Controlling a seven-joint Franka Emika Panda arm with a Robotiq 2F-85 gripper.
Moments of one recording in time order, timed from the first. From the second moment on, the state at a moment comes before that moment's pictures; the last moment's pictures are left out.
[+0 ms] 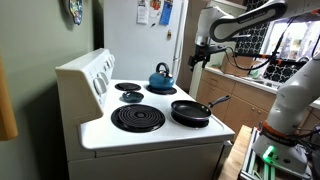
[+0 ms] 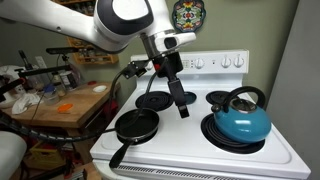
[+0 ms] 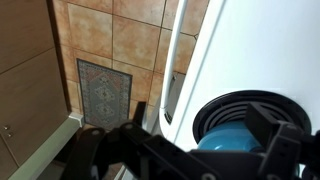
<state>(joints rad) -0.14 -0.41 0.27 -2.33 -0.28 2.06 0.60</state>
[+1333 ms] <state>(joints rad) -0.12 -0.13 0.27 -2.26 -0.63 2.47 0.87</state>
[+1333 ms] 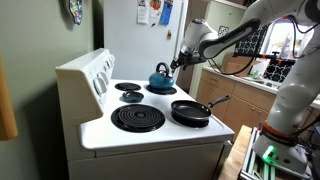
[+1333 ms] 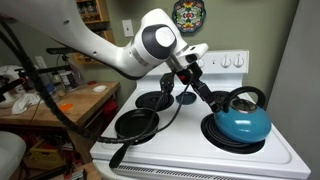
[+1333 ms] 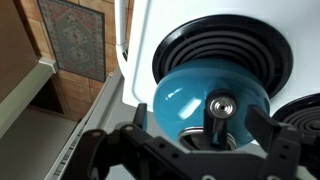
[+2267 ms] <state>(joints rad) 0.06 0.11 0.13 -2.05 -0.54 2.45 0.83</state>
